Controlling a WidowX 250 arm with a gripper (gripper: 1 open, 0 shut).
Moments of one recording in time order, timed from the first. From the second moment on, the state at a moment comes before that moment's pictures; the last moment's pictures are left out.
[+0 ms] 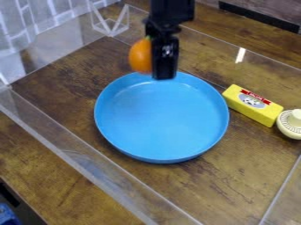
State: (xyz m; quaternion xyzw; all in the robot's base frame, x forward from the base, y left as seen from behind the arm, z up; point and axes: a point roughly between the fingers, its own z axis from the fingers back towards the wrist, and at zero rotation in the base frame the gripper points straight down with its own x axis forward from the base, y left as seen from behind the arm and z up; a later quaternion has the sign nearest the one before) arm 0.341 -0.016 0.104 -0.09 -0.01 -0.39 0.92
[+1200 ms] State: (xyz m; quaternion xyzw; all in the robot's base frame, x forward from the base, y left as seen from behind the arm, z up) arm 0.326 -0.041 0.072 -0.08 -0.03 -0.37 0.93
